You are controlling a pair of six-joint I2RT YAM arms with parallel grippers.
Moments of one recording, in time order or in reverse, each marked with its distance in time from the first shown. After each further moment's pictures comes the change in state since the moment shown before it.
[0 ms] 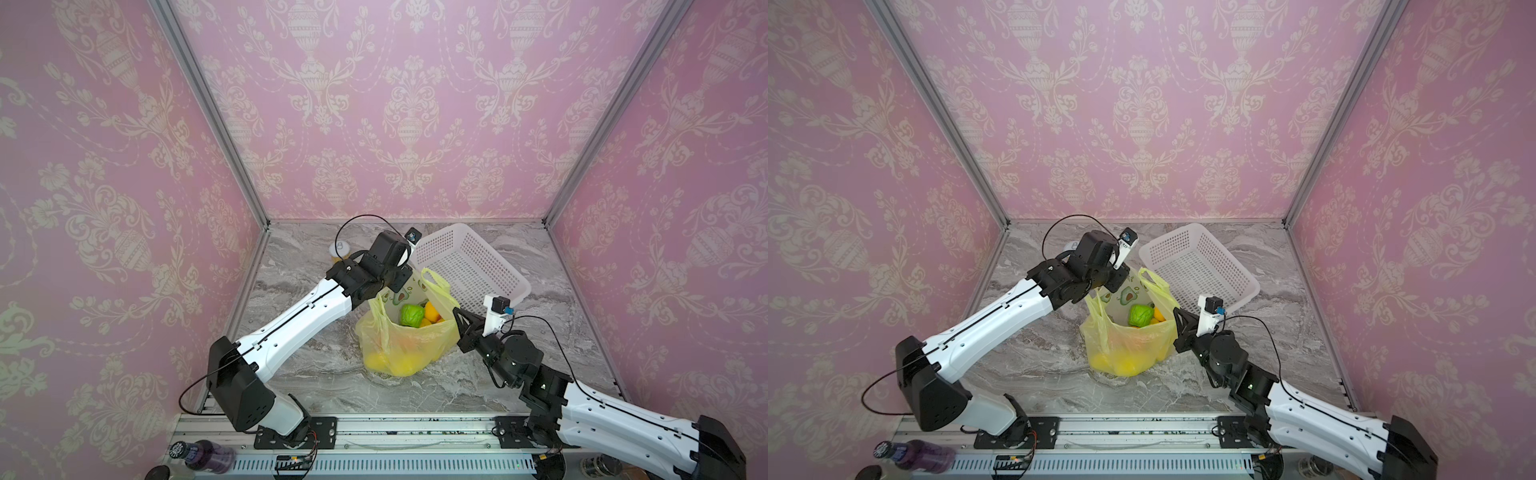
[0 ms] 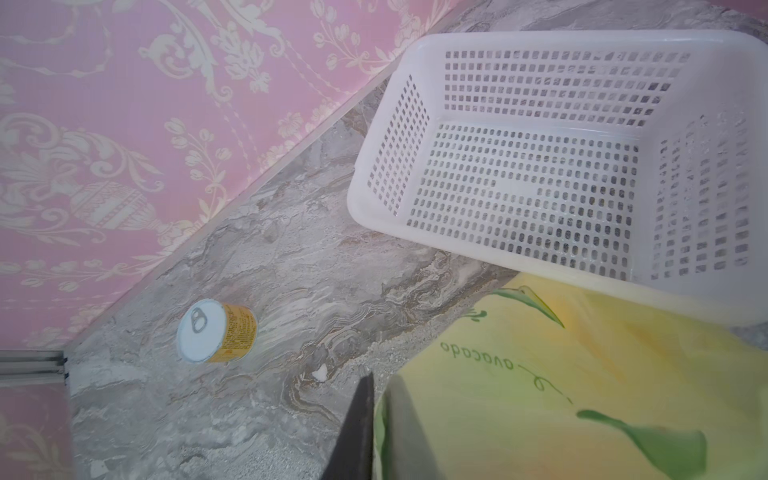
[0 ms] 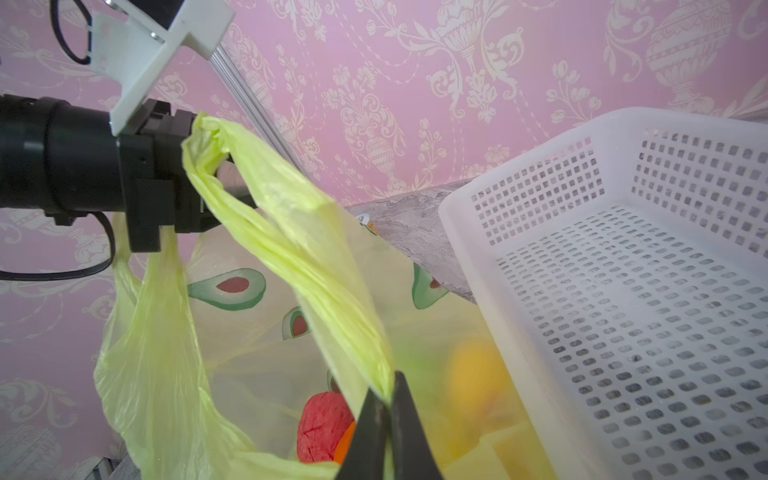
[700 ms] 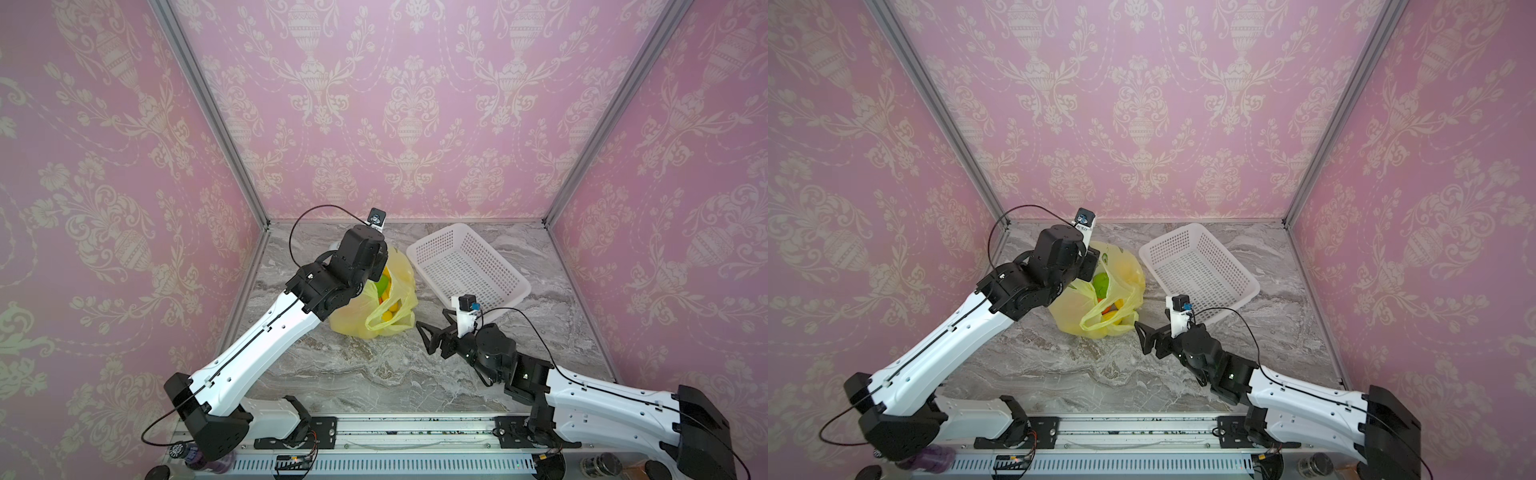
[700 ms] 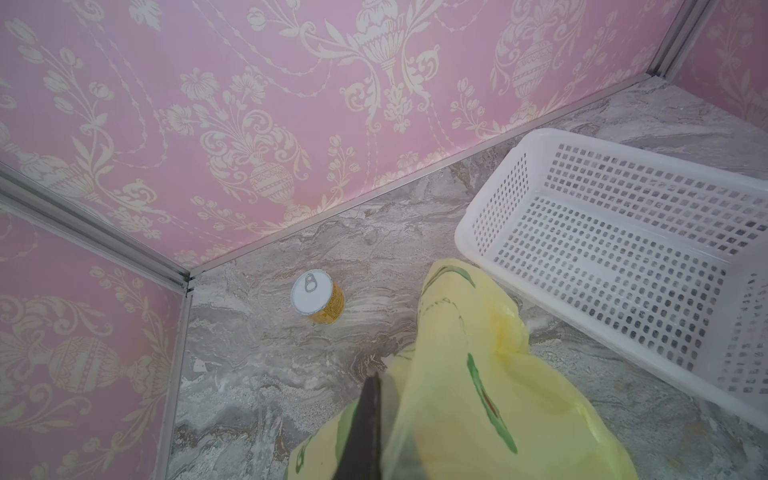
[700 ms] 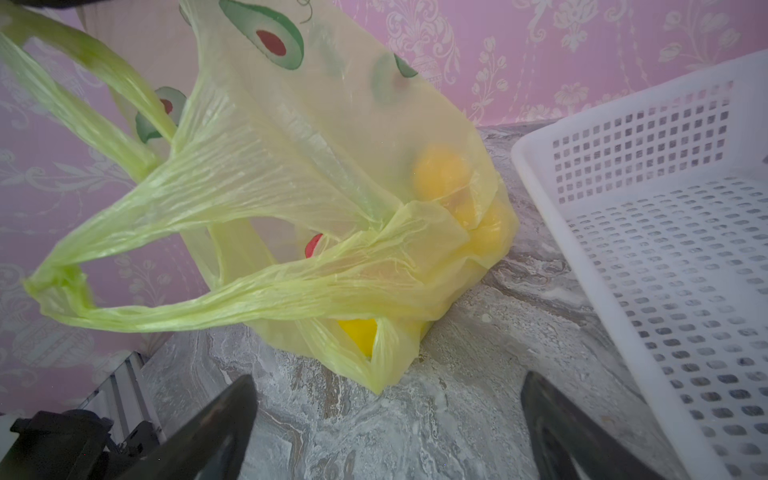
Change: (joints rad) left arm 0.001 -0.178 0.041 -0.105 -0.232 -0.185; right arm 0.121 0.272 0.182 -0.087 -0.077 -0.037
